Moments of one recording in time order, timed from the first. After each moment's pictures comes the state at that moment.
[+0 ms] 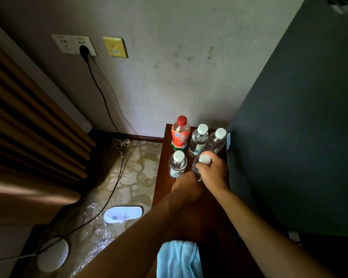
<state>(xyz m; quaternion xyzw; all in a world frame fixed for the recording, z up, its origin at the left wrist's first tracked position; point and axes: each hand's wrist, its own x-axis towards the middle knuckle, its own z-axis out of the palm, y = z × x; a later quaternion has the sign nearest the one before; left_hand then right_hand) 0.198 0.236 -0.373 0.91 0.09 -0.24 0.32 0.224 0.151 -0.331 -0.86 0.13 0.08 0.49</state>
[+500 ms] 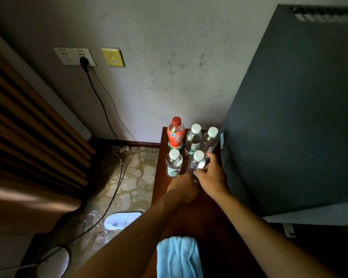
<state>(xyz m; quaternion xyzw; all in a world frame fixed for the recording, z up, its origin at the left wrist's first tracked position) 0.178 0.233 -0.359 0.92 0.06 -0.24 0.31 0.199 0.130 -0.333 -0.88 0.10 0.13 0.44</state>
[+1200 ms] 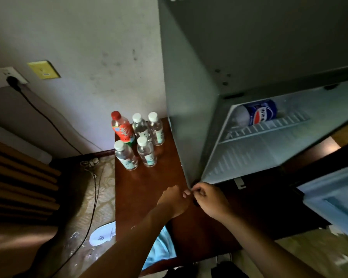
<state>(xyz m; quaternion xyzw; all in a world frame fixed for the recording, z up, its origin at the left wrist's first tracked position) 0.092 0.133 -0.371 0.90 -0.03 -0.32 0.31 0.068 -0.014 -0.368 -0.89 0.11 0.21 0.39</state>
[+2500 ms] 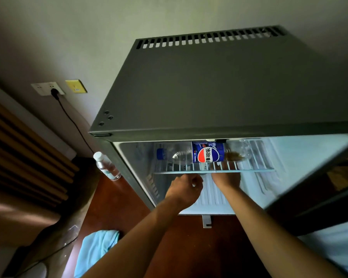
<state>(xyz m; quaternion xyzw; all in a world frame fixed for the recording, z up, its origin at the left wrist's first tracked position) 0.154 -0.065 -0.306 0.93 0.02 -0.09 0.35 0.216 -0.206 -0.330 -0.95 0.07 -0.06 0.30</state>
